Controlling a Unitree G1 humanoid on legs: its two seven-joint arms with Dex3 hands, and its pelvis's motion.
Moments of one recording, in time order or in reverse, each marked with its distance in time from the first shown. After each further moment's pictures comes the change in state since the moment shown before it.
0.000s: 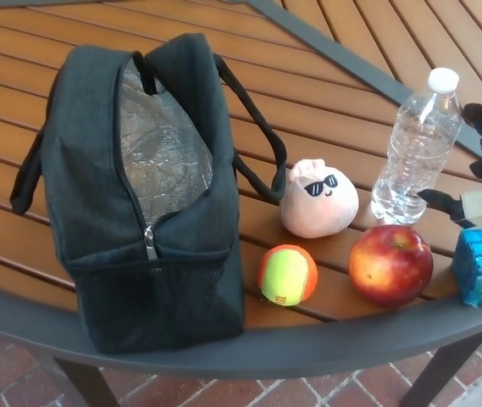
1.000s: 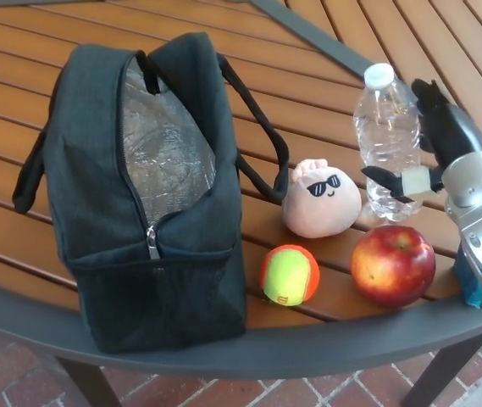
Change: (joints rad) left_arm 0.022 -0.004 -0.008 0.042 -0.034 -0.023 -0.034; right_arm -0.158 0.184 0.003 0.281 -0.045 -0.181 -0.124
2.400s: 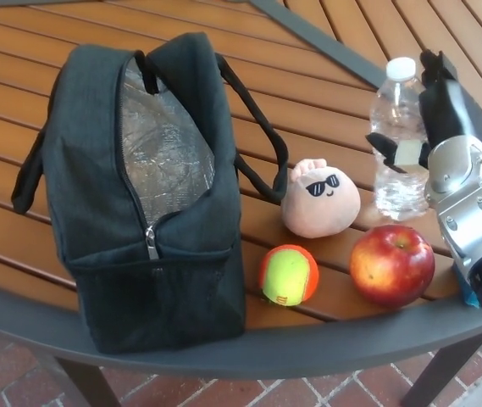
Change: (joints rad) left_arm -0.017 -0.003 0.020 0.139 -0.034 -0.126 -0.054; right_arm -0.083 0.068 -0.034 0.141 -0.063 -0.030 -0.217
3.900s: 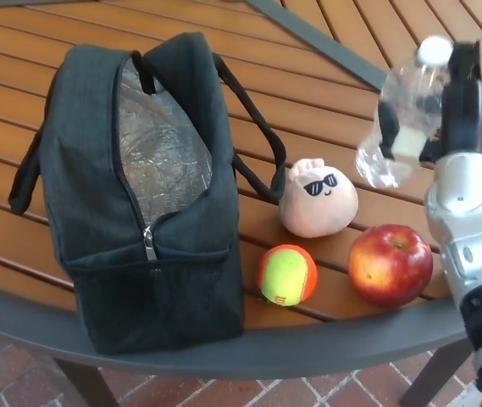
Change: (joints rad) left_arm 0.010 0.002 0.028 0.003 -0.010 -0.034 -0.033; right_arm 0.113 0.139 -0.310 -0.146 0.188 -0.350 -0.088
